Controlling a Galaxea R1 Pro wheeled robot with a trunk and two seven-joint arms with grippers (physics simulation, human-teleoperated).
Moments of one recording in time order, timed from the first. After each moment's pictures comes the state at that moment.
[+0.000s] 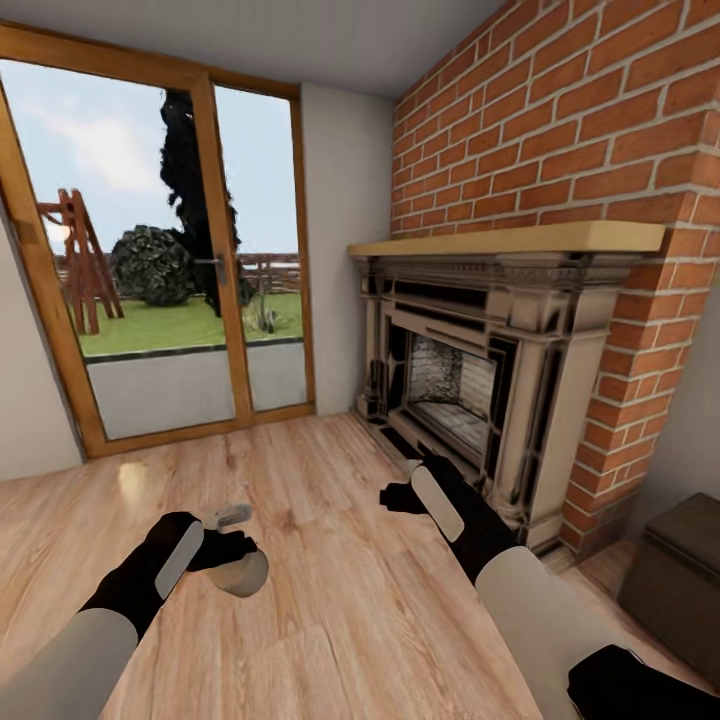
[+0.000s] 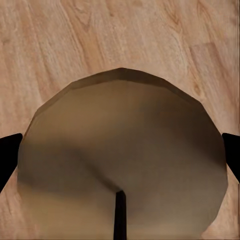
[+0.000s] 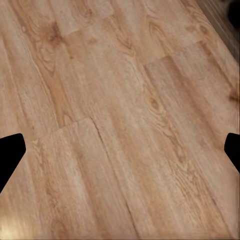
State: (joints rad) left arm -0.66 0.15 -0.13 -0.76 0.48 0.85 0.10; right arm -0.84 0.13 0.33 -0.79 -0.68 0.88 -0.51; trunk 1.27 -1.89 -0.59
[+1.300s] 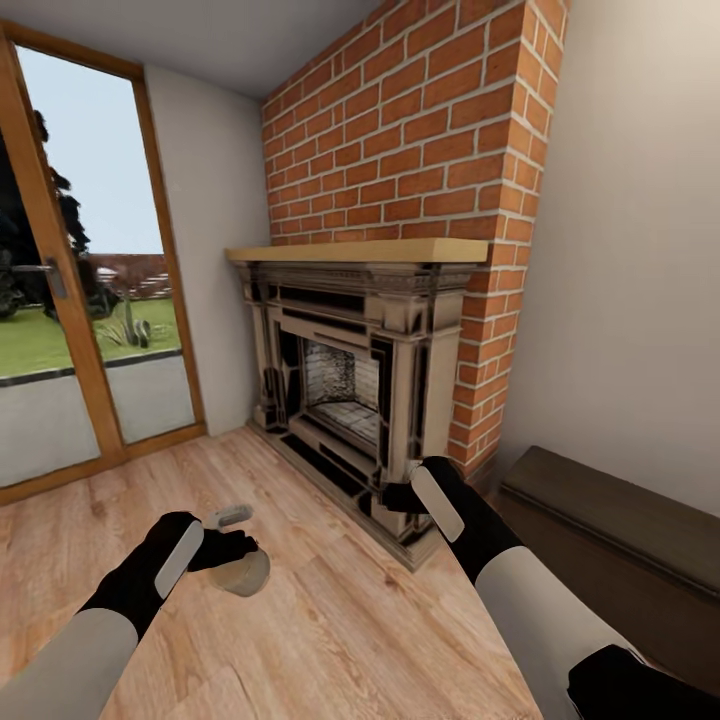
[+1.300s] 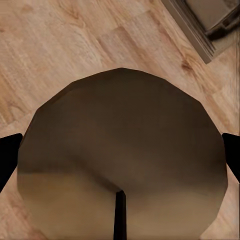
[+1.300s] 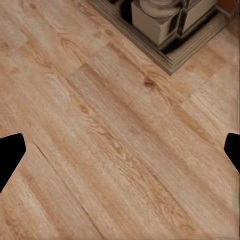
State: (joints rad) left arm -0.66 0.15 -0.12 -0.77 0.49 0.85 0.10; right arm -0.84 0.13 0.33 -0.79 -0.68 0.87 -0.50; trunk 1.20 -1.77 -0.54
